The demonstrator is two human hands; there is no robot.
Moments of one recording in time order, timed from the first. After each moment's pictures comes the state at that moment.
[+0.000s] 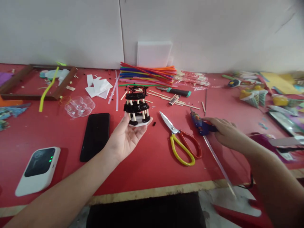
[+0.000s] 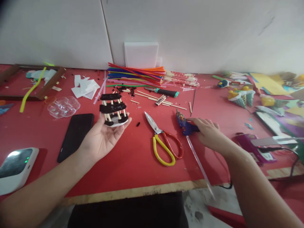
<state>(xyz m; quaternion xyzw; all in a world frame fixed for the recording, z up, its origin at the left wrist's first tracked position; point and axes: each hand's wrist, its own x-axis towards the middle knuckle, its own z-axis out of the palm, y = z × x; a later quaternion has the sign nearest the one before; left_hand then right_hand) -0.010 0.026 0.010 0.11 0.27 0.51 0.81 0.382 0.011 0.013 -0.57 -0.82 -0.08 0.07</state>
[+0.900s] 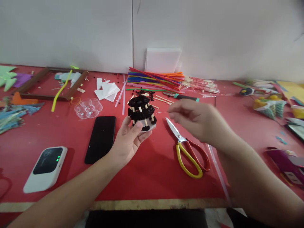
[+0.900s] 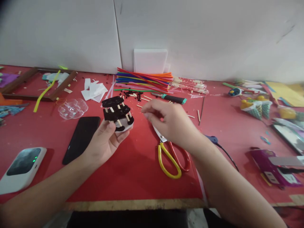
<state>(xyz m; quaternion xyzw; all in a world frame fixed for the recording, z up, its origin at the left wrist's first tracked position) -0.007 0.022 0.003 0.21 0.29 0.57 0.74 0.200 0.057 0.083 -0.49 -0.80 0.19 0.28</state>
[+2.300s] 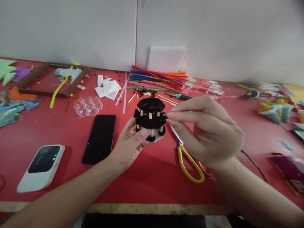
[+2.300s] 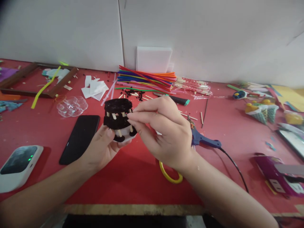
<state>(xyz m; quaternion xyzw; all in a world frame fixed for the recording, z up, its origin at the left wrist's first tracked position) -0.003 0.016 0.007 0.26 0.26 0.56 0.74 0.173 0.044 0.081 -0.28 -0.82 -0.03 0.49</state>
